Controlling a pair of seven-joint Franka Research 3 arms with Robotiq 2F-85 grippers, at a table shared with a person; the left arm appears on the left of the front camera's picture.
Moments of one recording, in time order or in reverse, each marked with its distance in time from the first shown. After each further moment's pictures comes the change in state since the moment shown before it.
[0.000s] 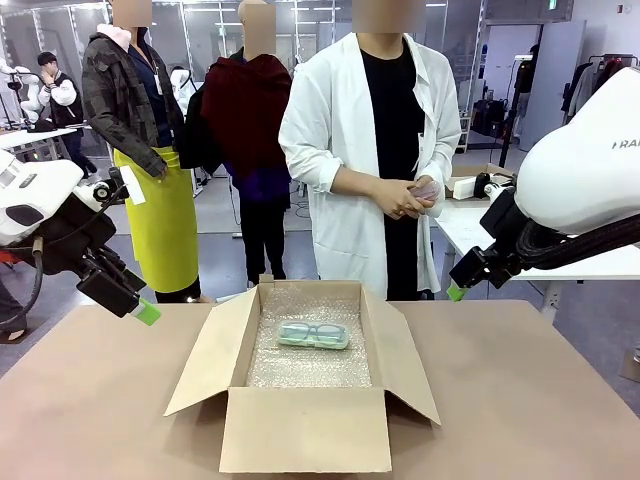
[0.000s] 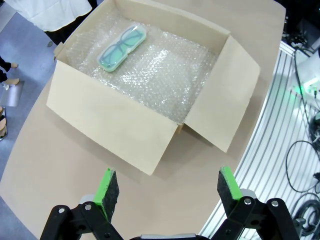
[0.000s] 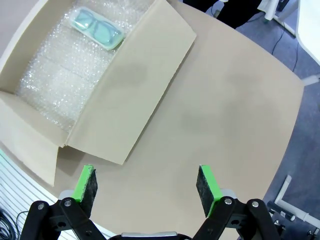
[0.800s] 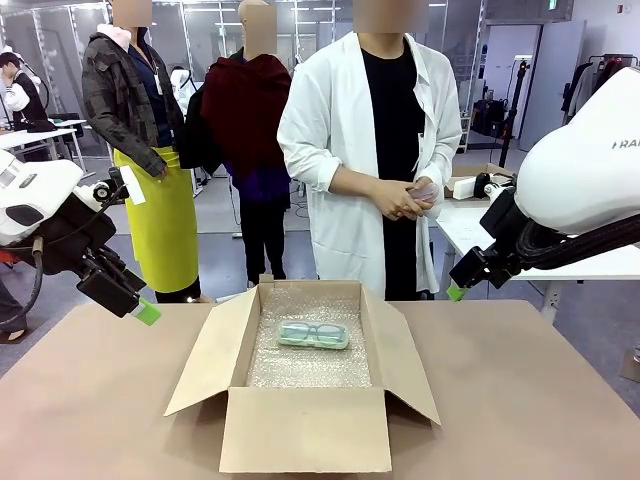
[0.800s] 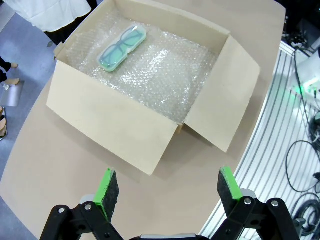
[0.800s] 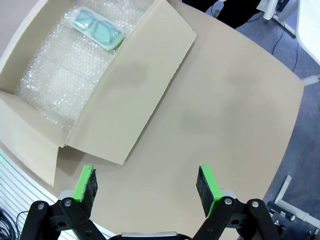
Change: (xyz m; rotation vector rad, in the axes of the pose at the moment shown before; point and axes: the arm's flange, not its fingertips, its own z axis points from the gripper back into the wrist) left arm 0.000 0.000 0.000 0.000 0.000 0.000; right arm 0.000 0.000 0.000 0.000 0.000 0.000
